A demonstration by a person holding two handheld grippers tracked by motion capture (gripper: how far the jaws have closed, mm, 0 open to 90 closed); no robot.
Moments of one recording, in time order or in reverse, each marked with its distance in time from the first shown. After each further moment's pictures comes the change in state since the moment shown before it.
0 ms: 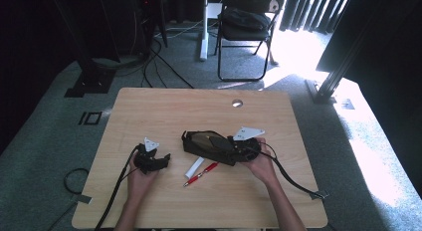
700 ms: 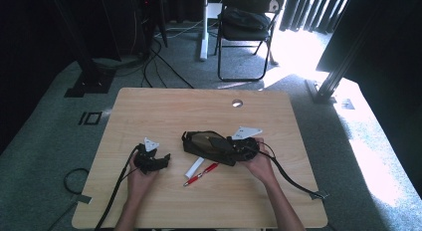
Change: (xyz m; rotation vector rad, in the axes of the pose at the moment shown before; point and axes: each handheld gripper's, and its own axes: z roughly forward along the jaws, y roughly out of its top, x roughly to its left) left arm 0.000 0.000 0.000 0.000 0.000 0.000; right arm -0.003 -0.002 0.009 0.025 0.006 0.021
